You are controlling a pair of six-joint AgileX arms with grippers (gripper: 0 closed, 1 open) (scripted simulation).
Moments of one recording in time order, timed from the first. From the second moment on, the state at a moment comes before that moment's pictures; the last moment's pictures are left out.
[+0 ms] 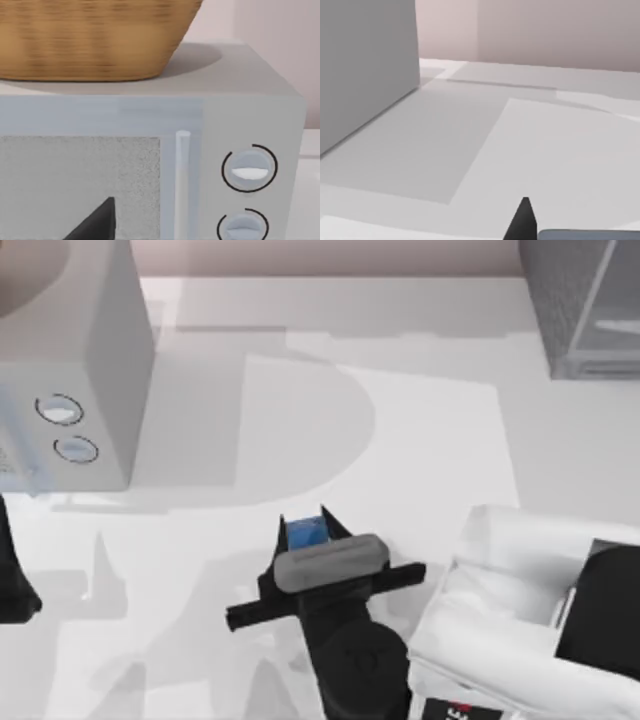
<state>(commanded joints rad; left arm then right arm) 0.00 0.00 0.00 0.00 0.00 0.00 1.07 2.42 0.83 1.58 0.85 0.02</state>
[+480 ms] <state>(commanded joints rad) 0.00 0.00 0.00 0.00 0.00 0.00 1.07 2.42 0.83 1.58 0.85 0.02</state>
